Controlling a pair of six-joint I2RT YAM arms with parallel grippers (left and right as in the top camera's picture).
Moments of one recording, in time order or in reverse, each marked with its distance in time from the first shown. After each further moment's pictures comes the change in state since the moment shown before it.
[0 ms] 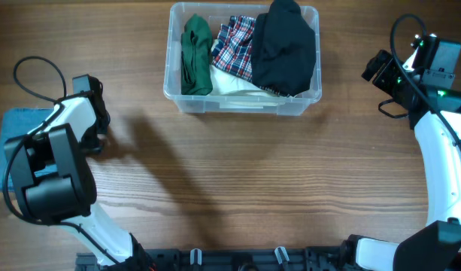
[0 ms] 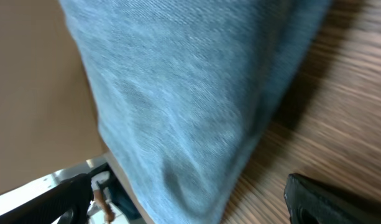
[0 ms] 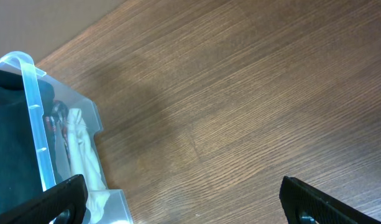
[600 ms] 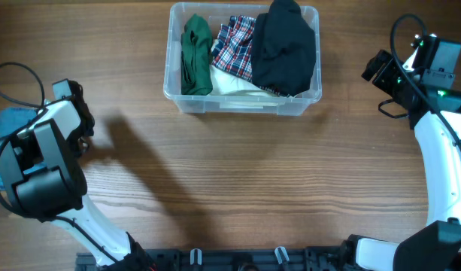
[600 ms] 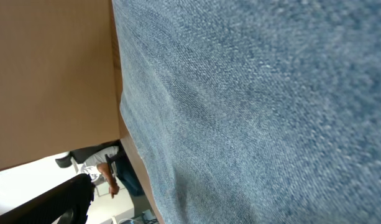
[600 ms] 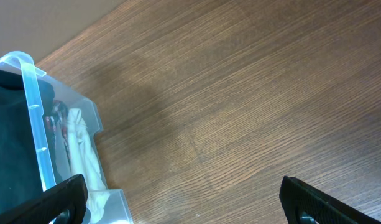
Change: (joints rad) left arm 0.118 0.055 0.015 0.093 -0.109 0.006; right arm 0.000 0.000 0.000 0.000 0.000 0.000
